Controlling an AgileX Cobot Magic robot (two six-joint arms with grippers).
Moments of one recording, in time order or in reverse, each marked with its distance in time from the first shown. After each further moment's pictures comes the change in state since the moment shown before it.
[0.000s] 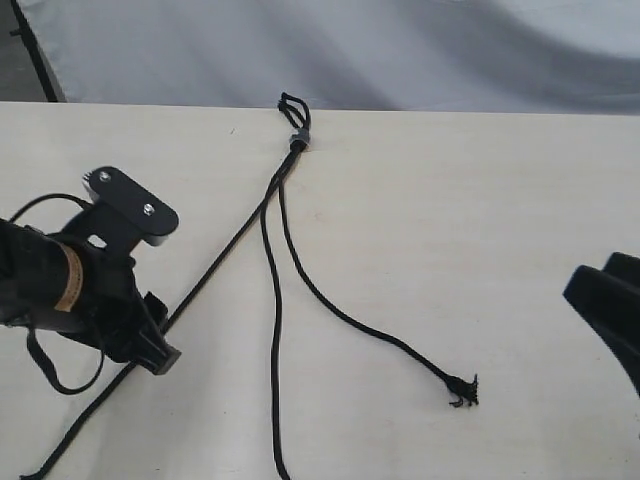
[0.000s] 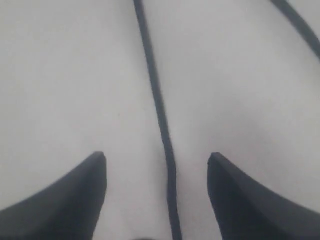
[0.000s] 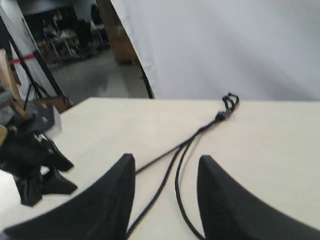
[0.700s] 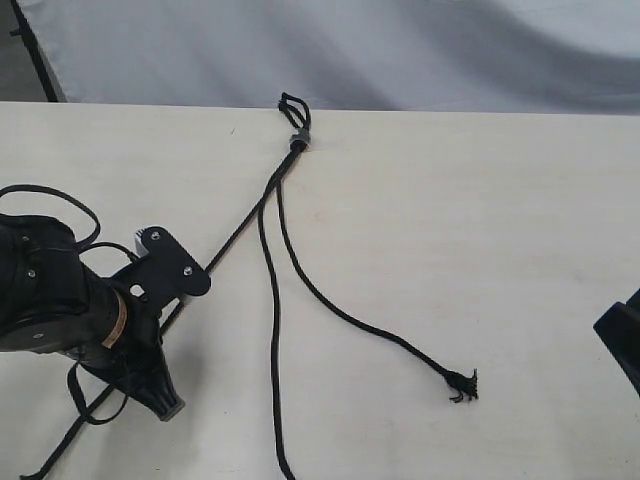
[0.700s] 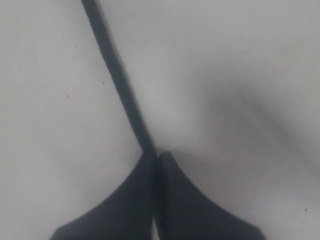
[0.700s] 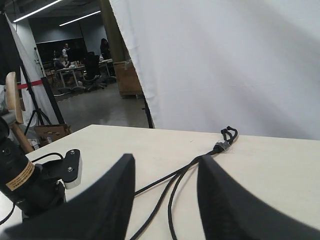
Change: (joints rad) left arm 0.000 0.261 -0.010 0.057 -0.060 0.056; right arm 0.000 -0.261 0.177 -0.031 -0.117 -0.038
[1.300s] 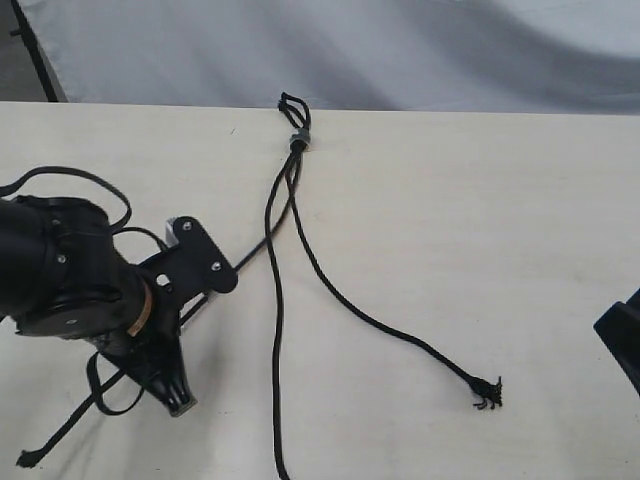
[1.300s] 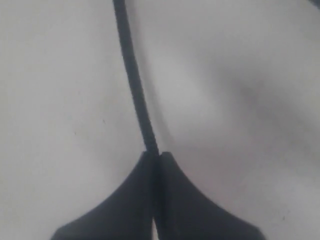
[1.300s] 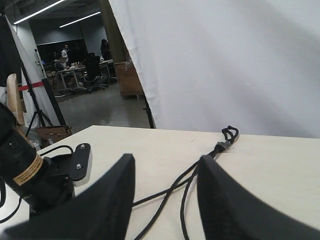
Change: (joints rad) left arm -0.073 0.000 -0.090 -0.008 0.116 0.065; right arm 0.000 0.000 0.000 0.000 0.000 0.012
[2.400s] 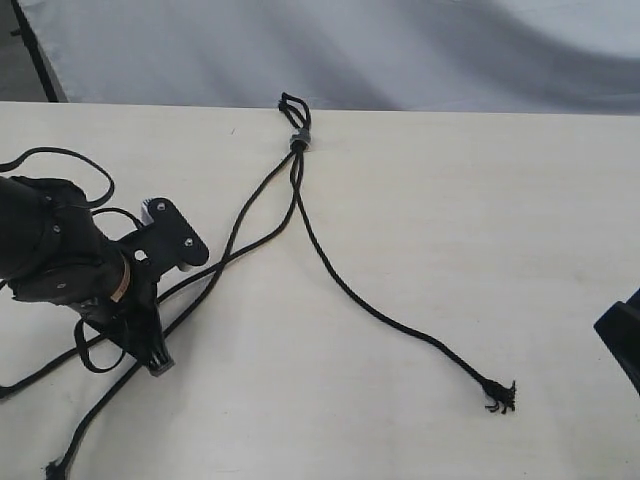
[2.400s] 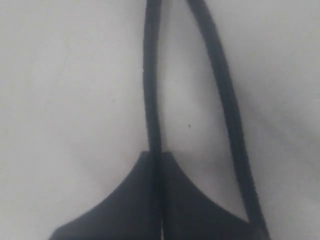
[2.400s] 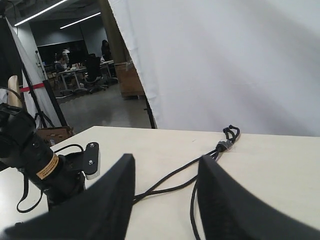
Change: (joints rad) left arm 0.182 0.108 -0.018 0.076 -0.108 0.056; right arm 0.000 0.000 0.000 0.000 0.000 0.009
